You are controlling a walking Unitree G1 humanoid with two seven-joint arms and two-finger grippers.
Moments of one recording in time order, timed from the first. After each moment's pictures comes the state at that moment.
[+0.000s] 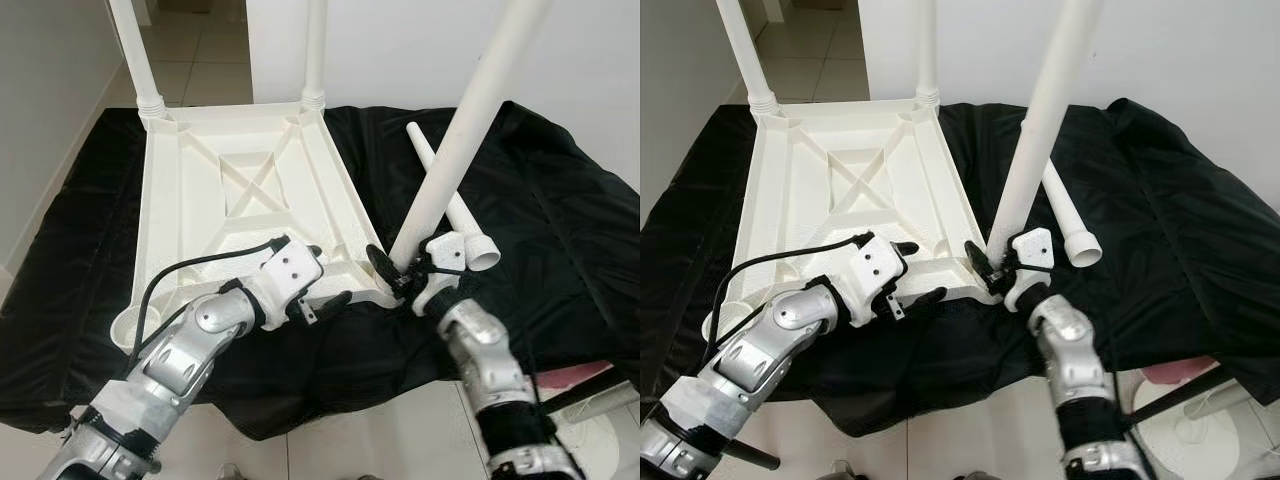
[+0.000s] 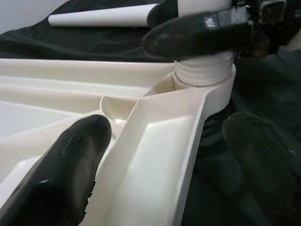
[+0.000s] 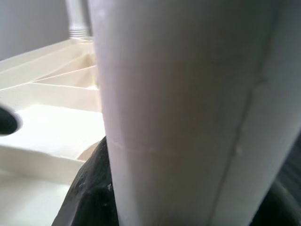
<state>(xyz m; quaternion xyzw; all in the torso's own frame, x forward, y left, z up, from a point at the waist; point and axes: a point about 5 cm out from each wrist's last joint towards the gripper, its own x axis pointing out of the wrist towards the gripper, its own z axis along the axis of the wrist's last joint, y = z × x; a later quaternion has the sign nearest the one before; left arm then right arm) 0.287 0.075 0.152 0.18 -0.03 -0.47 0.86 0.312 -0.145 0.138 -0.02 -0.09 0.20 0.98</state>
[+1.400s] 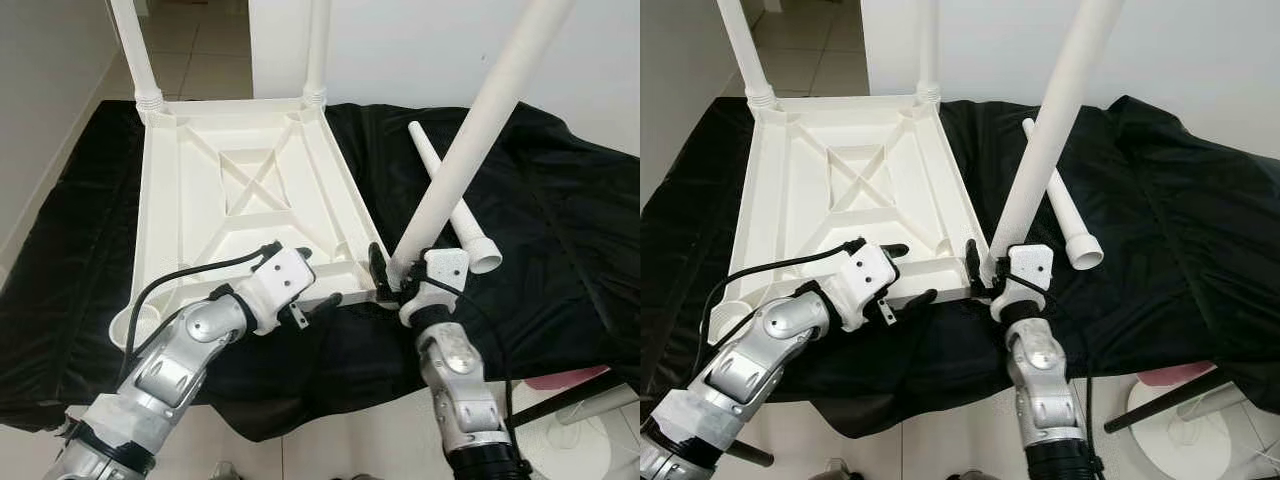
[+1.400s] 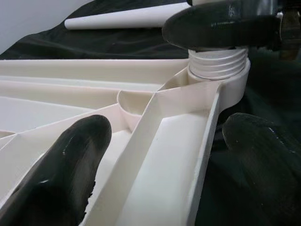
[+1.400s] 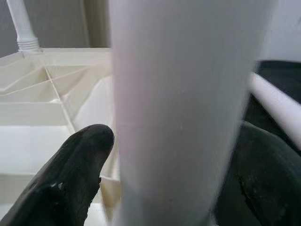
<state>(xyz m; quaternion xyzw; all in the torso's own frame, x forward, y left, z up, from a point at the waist) 0.283 0.080 0.154 0.20 -0.04 -0.45 0.87 0.286 -0.141 0.141 0.01 -0.11 0.09 0.99</state>
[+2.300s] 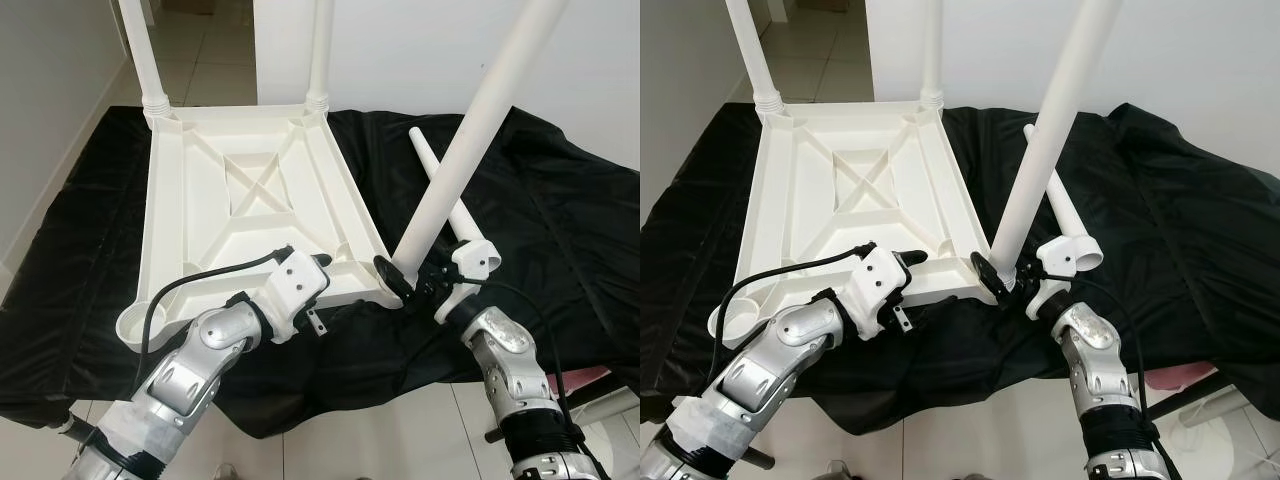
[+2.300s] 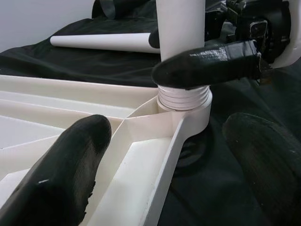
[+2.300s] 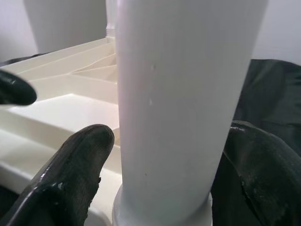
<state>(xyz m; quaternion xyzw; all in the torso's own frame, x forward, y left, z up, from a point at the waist) 0.273 0.065 0.156 0.14 -0.05 -0.48 0.86 0.309 -0.175 0.134 -0.03 -0.09 0.30 0.95</state>
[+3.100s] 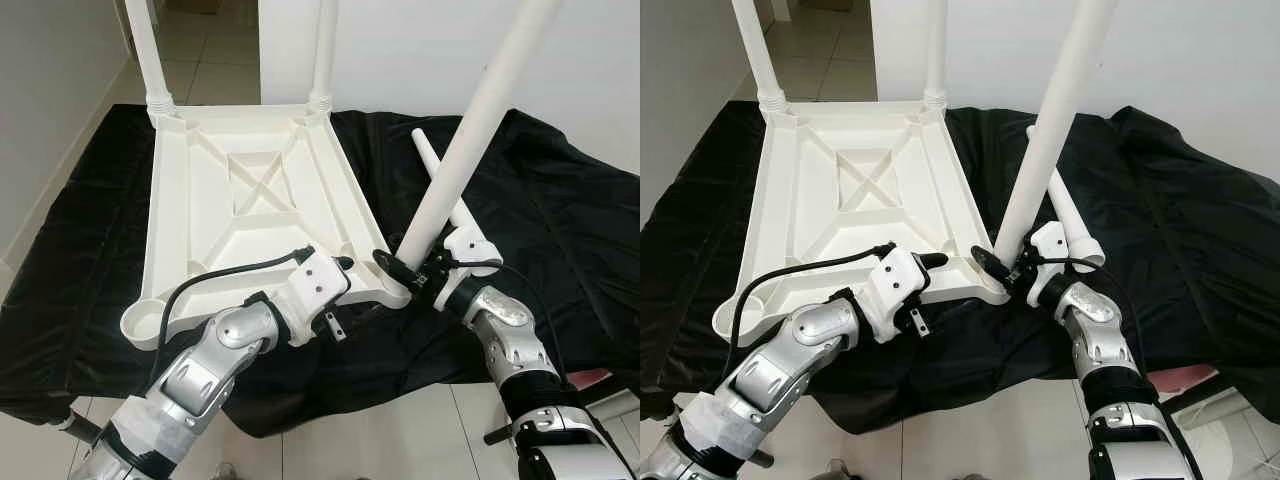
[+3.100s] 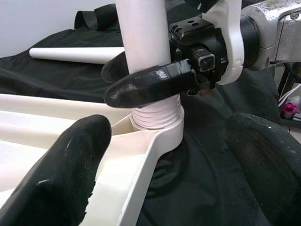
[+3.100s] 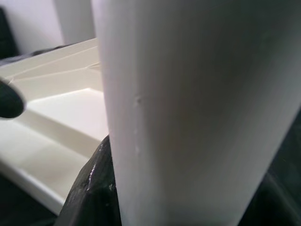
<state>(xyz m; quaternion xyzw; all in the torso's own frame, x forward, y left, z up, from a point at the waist) 0.265 0.045 0.164 0.13 -0.06 -0.51 0.85 0.332 -0.174 0.136 -0.03 -0.06 0.34 0.94</state>
